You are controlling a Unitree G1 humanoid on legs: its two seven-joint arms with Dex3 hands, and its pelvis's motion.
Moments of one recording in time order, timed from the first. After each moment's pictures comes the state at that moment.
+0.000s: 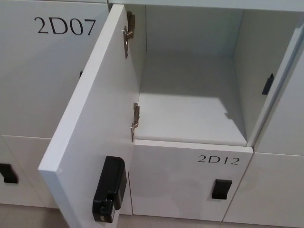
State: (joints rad) left_arm -0.01 0.52 0.00 1.20 0.22 -0.28 0.00; right_arm -0.13 -0.32 -0.03 1.26 -0.17 -0.23 -0.04
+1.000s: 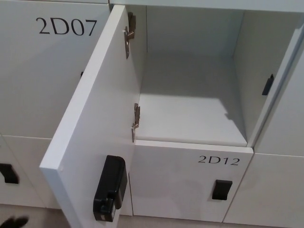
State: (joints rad) left_arm -0.05 0.52 -0.11 0.97 0.30 -0.43 0.11; right_arm -0.15 -0.32 -0.04 1.29 -0.17 -0.28 -0.05
